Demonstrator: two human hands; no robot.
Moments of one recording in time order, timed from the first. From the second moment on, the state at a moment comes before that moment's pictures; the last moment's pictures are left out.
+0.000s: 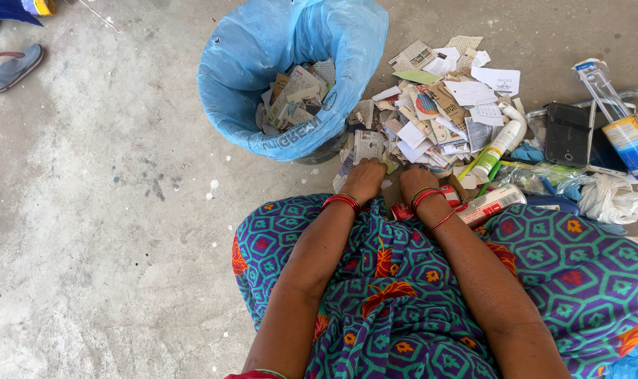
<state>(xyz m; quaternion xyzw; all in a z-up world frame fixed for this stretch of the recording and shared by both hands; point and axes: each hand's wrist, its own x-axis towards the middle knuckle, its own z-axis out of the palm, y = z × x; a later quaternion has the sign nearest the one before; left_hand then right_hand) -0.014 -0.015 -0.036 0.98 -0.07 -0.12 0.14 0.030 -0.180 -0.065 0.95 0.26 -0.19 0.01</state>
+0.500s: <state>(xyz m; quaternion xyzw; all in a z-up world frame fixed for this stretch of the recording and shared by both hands) -0.018 0.003 0.009 0.93 0.25 -0.21 0.16 0.028 -0.188 -0.069 0.94 0.30 -0.17 -0.06</state>
